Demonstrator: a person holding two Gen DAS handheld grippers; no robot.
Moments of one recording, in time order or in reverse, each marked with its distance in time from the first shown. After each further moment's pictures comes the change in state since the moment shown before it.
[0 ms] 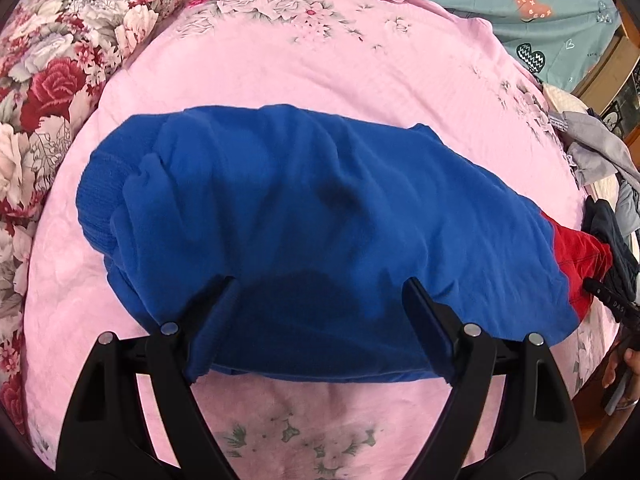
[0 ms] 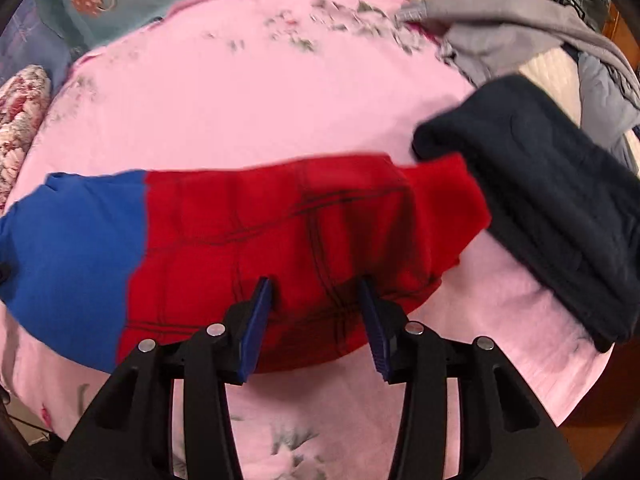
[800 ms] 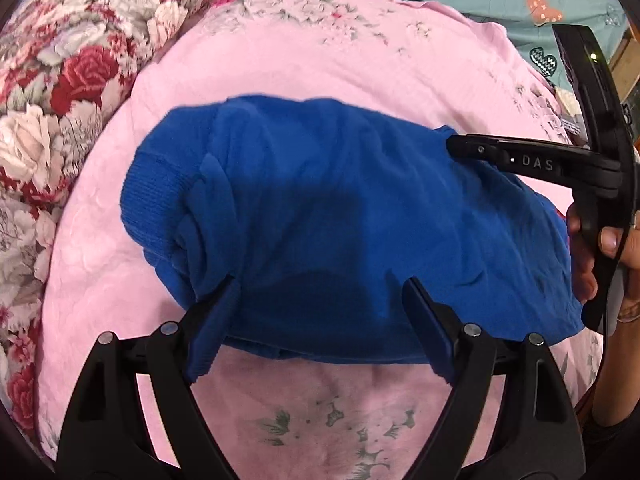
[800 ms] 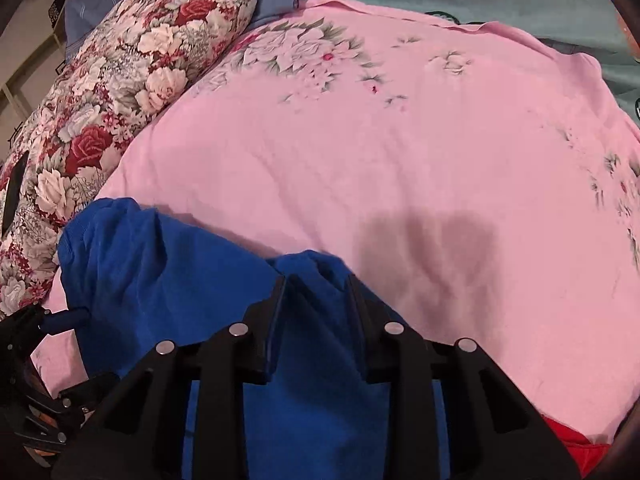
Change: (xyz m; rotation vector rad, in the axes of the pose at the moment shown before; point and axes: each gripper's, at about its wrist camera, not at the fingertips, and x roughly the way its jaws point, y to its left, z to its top) left arm -0.006 0.021 -0.009 -0.026 -0.002 0.049; right arm 0.053 0.317 0.083 -0.545 0.031 0.403
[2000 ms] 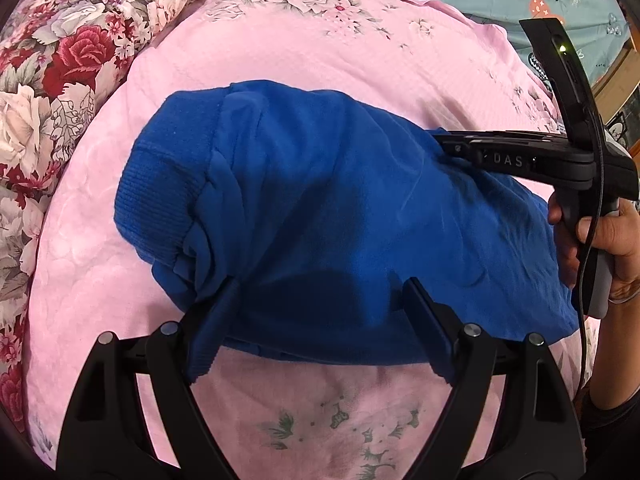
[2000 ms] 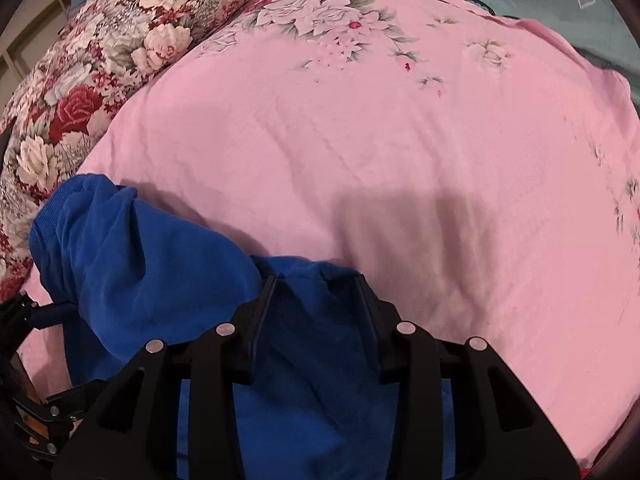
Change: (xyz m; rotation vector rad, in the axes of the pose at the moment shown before) left arm 0.005 0.006 -0.001 -0.012 0.009 -0.041; right arm 0.027 0.008 0.013 -0.095 0.073 -0.038
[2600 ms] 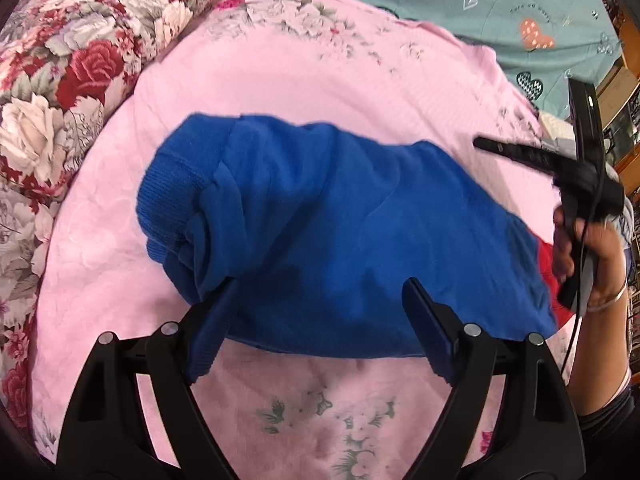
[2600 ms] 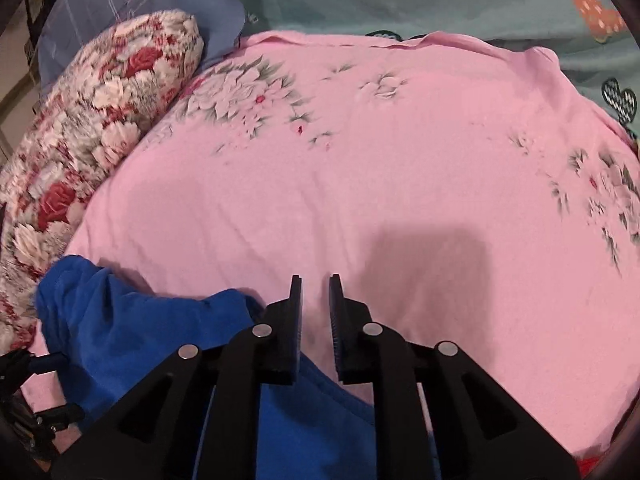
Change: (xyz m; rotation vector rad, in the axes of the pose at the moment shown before) left arm -0.030 0.001 0.007 -0.029 -0.058 -0.053; right arm -0.058 -0.085 -0.024 0.227 -0.196 0.032
